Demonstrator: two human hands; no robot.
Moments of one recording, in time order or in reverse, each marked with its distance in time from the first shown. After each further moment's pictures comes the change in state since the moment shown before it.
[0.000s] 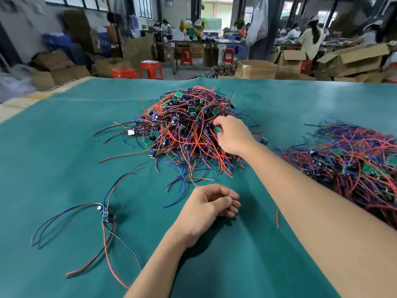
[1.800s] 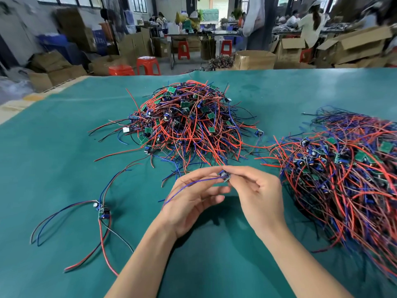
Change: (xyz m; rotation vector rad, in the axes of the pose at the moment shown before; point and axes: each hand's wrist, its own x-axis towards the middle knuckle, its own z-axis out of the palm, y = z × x) left_hand -0.007 0.018 -0.009 -0.360 -0.018 -0.017; right_hand -0.175 0.001 0.028 1.011 0.399 0.077
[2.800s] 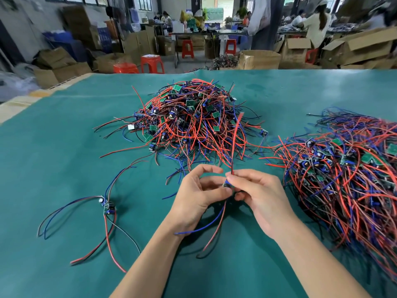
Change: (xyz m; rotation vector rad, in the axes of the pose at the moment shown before) left_hand 0.004 -0.013 -0.002 0.179 0.060 0.120; right_hand 0.012 0.014 -0.009 0.341 -0.131 0.456
